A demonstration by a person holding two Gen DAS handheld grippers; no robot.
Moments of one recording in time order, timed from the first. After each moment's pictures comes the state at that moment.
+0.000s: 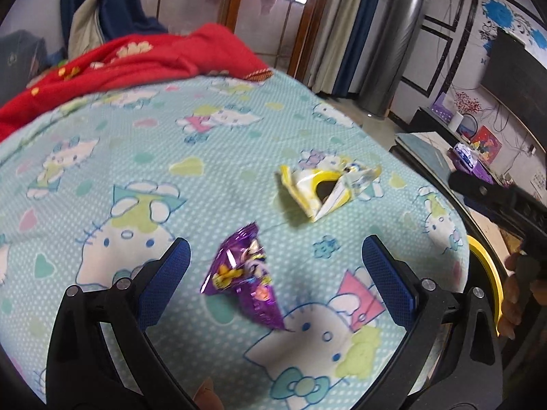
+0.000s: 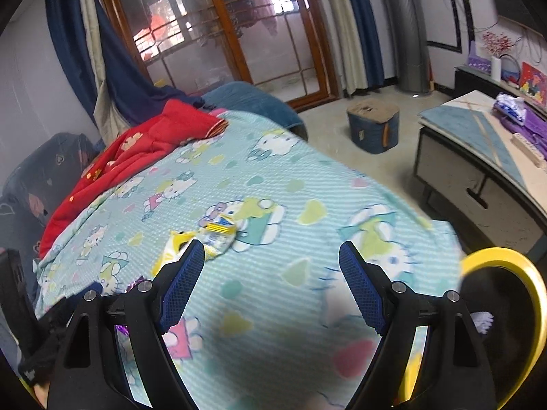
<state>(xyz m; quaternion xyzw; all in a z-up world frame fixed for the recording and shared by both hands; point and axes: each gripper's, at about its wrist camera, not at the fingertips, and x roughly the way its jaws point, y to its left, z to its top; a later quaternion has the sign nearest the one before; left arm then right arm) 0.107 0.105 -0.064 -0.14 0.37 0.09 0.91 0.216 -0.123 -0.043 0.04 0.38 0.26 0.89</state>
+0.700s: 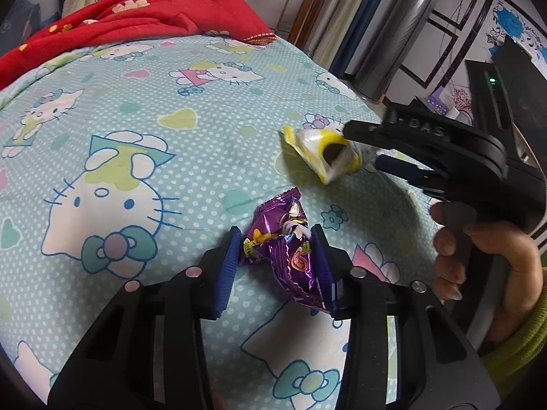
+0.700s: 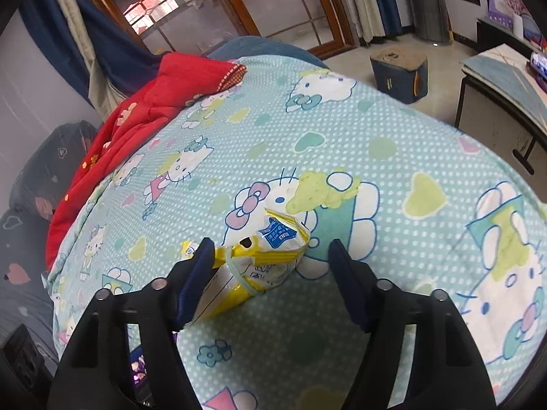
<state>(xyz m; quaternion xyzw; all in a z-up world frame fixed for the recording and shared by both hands) 0.110 0.110 -0.091 -0.19 0.41 0.05 0.89 0.270 -0.040 -0.099 0.08 0.48 0.28 0.83</state>
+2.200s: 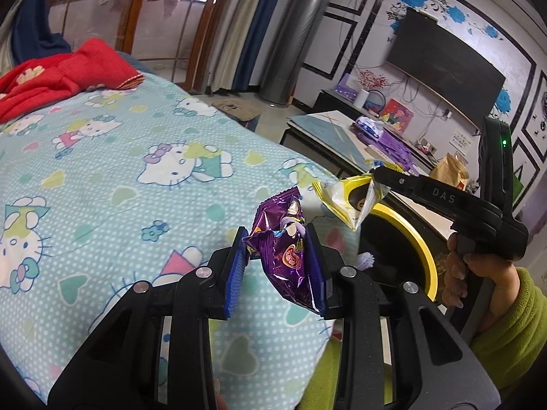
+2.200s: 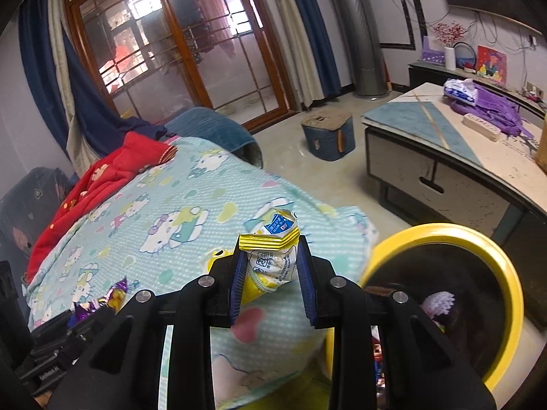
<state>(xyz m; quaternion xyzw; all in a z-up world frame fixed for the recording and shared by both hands) 0.106 0.003 -0.047 -0.12 0.34 -0.12 0.92 0.184 -0.244 -0.043 0.08 0.35 0.17 0.92</state>
